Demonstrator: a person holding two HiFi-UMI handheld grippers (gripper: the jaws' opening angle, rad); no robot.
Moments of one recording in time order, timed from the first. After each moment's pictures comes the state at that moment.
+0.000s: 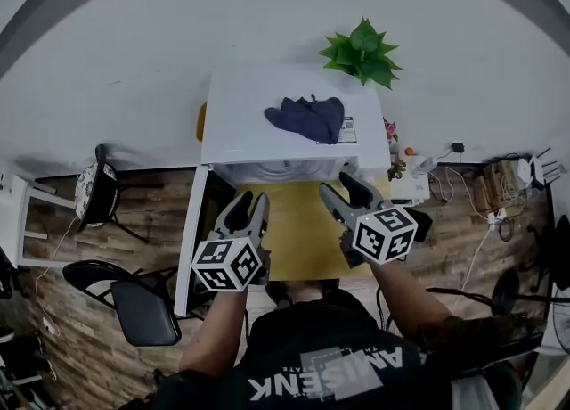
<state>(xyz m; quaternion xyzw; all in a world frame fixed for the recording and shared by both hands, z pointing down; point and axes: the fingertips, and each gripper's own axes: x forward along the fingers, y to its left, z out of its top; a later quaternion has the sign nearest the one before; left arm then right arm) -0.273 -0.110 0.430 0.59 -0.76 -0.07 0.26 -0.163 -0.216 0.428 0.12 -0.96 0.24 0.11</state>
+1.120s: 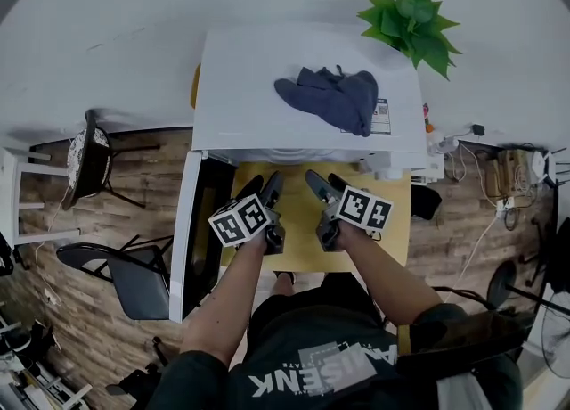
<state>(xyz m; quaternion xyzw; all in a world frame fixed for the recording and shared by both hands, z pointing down) -0.318 -0.146 0.625 0.48 -0.74 -0.12 0.46 -0.217 -0.225 0.627 0.19 -0.81 0.52 0.17</state>
